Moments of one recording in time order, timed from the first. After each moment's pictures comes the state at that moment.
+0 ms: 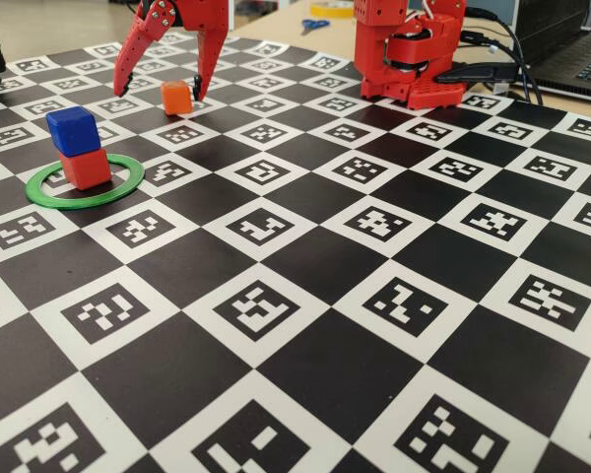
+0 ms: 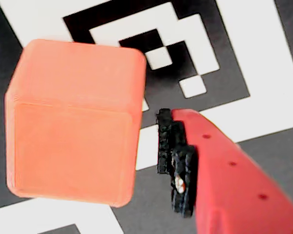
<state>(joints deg) 39.1 78.8 103.7 57.3 -17.6</state>
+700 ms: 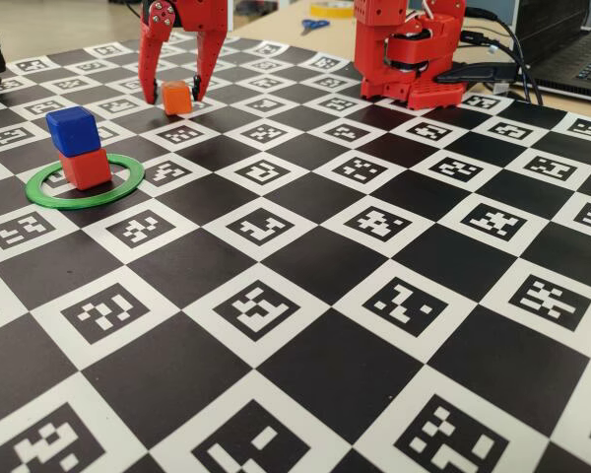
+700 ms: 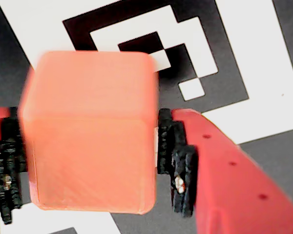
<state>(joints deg) 39.3 78.8 103.7 57.3 -17.6</state>
